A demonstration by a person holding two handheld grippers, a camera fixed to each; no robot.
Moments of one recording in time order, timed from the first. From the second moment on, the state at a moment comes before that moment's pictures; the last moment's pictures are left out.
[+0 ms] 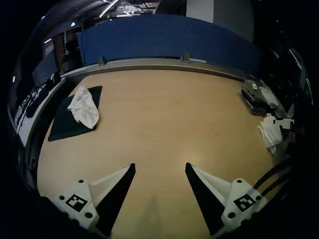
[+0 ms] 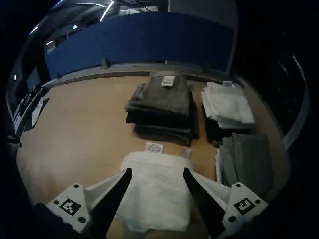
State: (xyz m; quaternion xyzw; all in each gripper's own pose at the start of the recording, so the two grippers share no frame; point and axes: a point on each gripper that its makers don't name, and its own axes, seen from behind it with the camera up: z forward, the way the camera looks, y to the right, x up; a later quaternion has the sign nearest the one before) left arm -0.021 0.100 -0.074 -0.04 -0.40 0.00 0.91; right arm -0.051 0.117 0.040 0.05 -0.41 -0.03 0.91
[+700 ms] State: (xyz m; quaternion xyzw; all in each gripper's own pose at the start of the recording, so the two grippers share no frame) left arm -0.022 0.090 -0.079 -0.04 -0.40 0.00 0.91; right arm -0.083 0.120 0.046 0.05 -0.42 -0.04 0.91
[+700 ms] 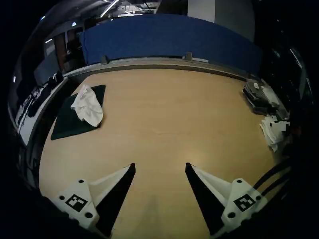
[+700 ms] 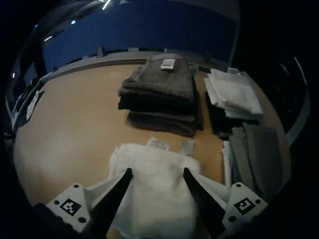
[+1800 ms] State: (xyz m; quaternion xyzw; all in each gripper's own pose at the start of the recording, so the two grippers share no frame) left arm -0.018 0.090 -0.085 -0.04 -0.40 0.00 0.92; right arm -0.102 0.108 -0.043 0.03 -0.42 -0.04 0.91
